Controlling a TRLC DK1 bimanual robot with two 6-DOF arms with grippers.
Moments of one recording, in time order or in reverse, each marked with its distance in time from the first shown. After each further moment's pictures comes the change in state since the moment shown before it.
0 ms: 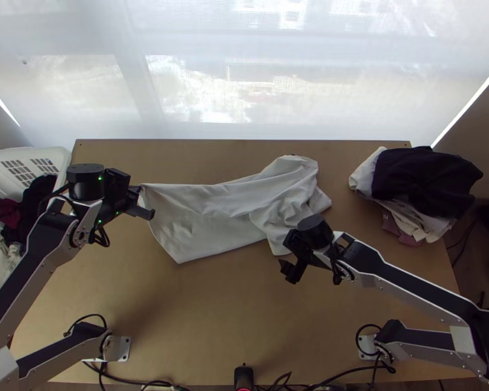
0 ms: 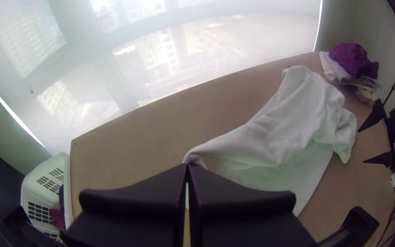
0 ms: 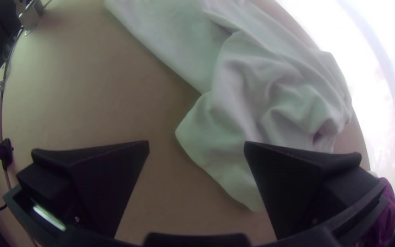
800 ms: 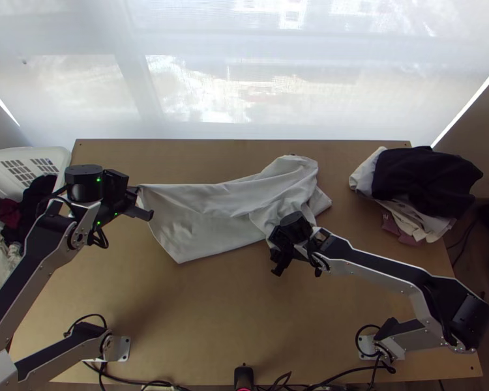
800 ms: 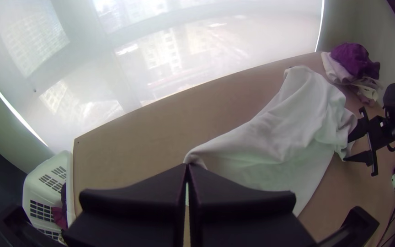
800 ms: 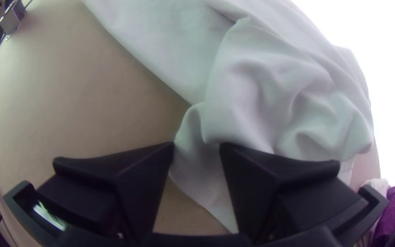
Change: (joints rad) left arm 0.001 -0.014 -0.003 -0.011 -0.015 -0.003; right arm -0.003 0.255 0.032 0.208 0.010 0.017
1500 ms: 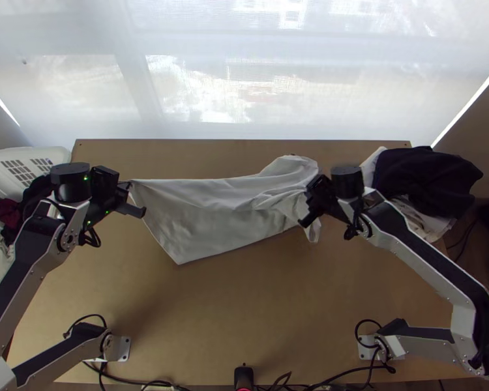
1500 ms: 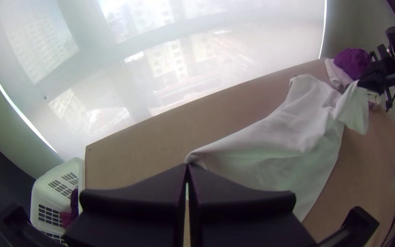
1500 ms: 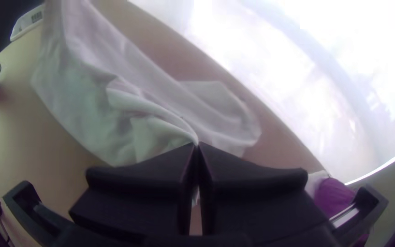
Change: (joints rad) left arm 0.038 -0.037 0.027 -0.005 0.000 0.037; right arm -0.292 -0.188 0.260 -0.204 0.000 -0.076
